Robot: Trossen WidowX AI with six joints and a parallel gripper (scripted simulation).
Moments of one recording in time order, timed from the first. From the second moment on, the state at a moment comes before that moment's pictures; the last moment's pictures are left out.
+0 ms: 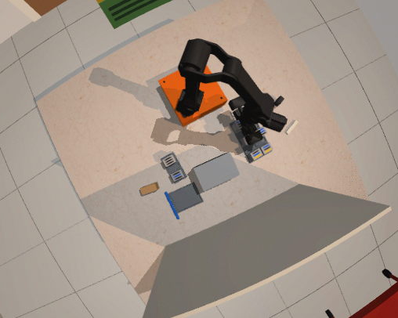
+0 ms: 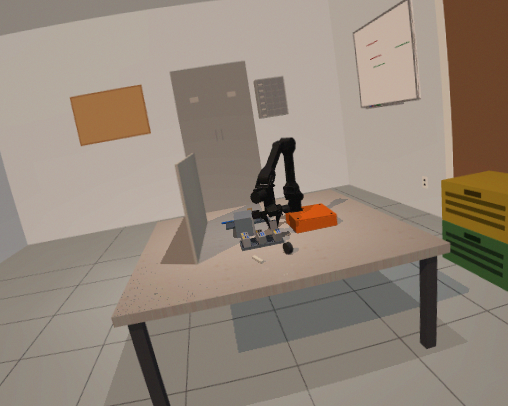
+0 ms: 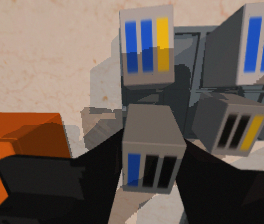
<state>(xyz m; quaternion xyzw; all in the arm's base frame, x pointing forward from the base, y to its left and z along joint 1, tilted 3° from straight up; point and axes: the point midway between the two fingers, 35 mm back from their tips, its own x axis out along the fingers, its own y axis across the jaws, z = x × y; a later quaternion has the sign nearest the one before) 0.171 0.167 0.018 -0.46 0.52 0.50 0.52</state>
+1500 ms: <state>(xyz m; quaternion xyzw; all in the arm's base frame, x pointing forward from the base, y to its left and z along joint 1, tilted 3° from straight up) 0.188 0.163 0.136 -0.46 0.51 0.50 0.53</state>
